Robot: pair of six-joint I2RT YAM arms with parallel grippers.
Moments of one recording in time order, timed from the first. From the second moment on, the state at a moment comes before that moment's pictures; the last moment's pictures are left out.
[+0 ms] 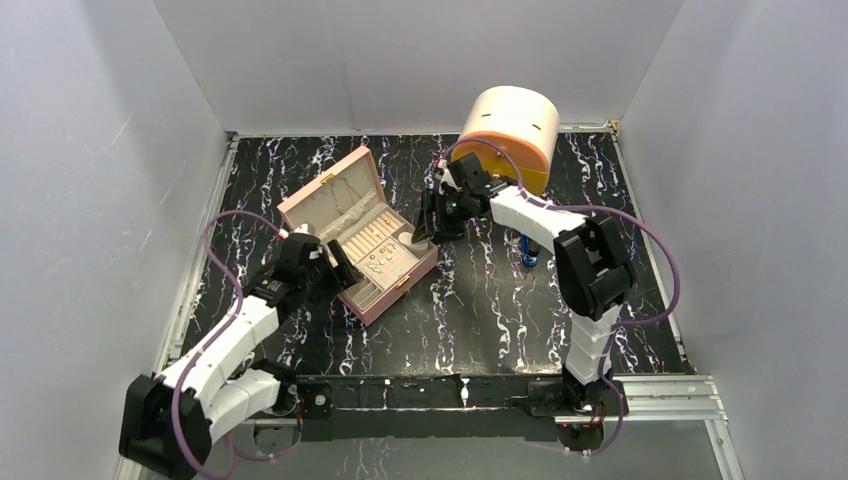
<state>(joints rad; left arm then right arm) -0.37 0.95 0.55 -0.46 0.03 -0.82 0.59 1.92 1.46 -0.49 -0.48 0.50</state>
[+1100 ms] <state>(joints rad) -0.36 1.08 0.77 -0.45 0.02 -0.72 0.42 1.52 0.96 -0.41 0.10 0.59</state>
